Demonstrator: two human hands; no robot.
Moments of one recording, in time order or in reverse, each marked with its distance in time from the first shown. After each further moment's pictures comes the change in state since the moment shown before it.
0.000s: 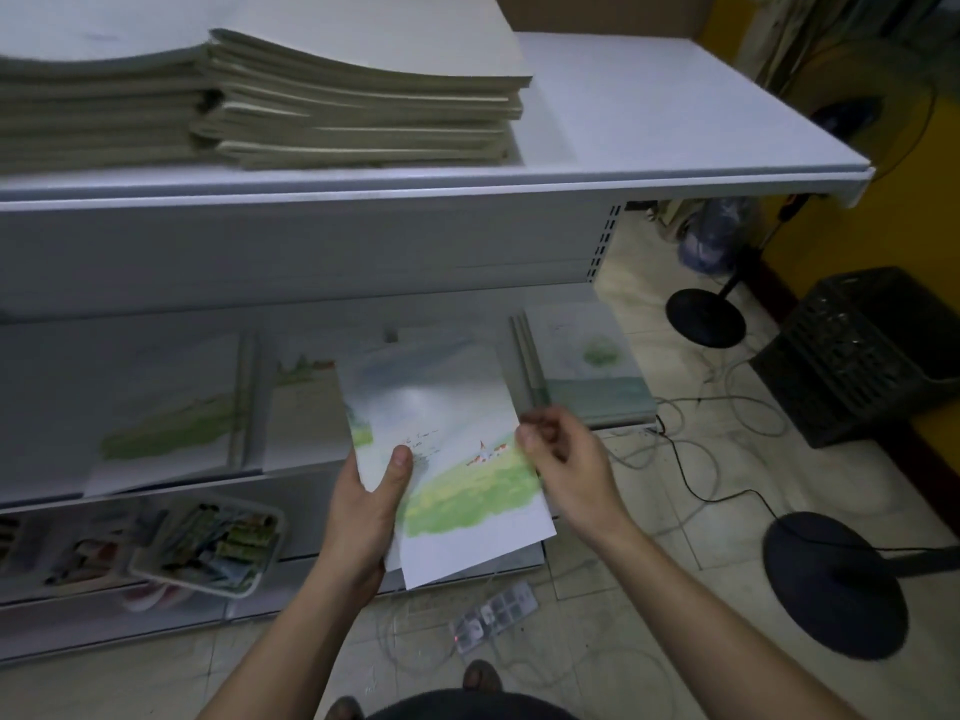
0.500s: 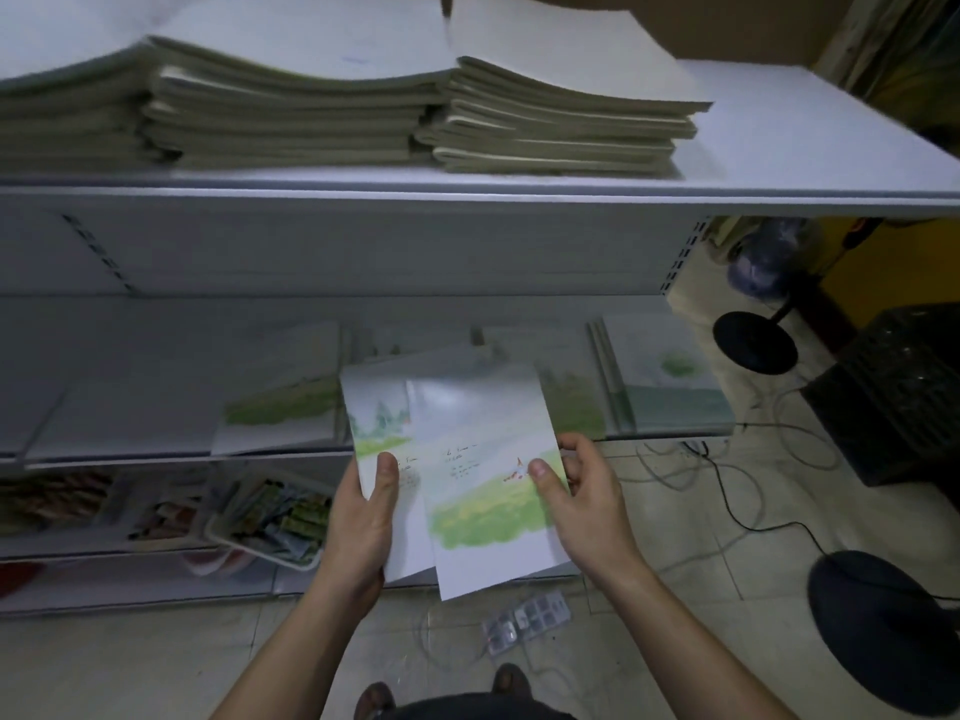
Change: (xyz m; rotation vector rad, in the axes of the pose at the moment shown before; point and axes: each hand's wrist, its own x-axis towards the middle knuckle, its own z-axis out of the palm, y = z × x) left_hand -0.020 0.015 -0.093 0.053 0.094 0.069; right_hand -0.051 -0.024 0.077 0.023 -0.077 0.037
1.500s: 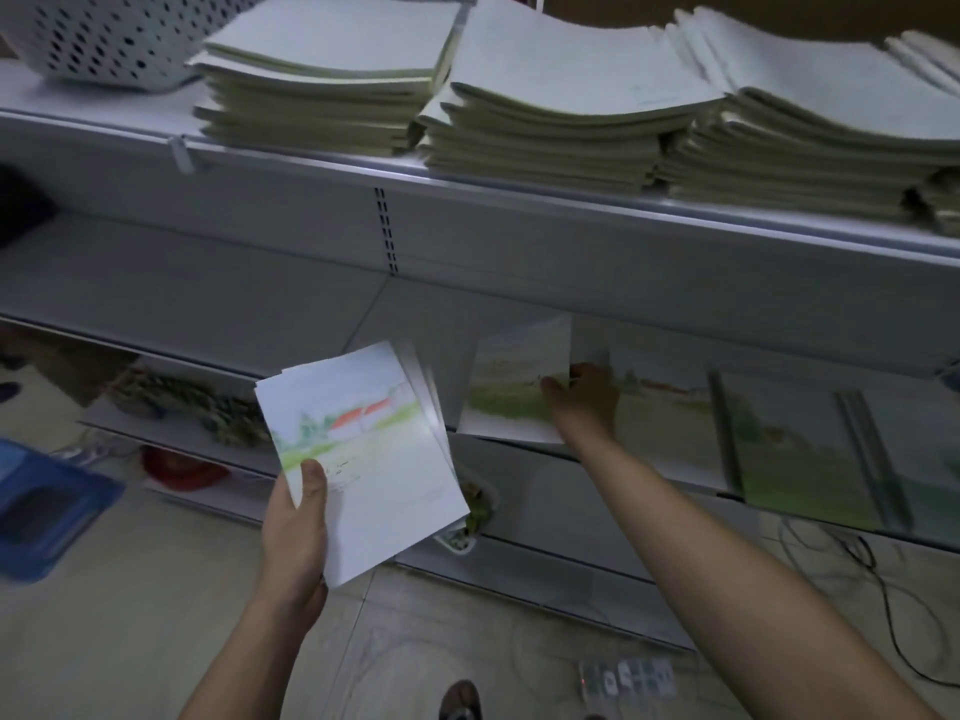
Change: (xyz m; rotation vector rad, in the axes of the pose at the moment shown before) left_hand -0.018 0.051 -0.279 -0.120 0.520 0.111; right_hand 0.114 -0.071 0.288 -0.378 -0.026 0.073
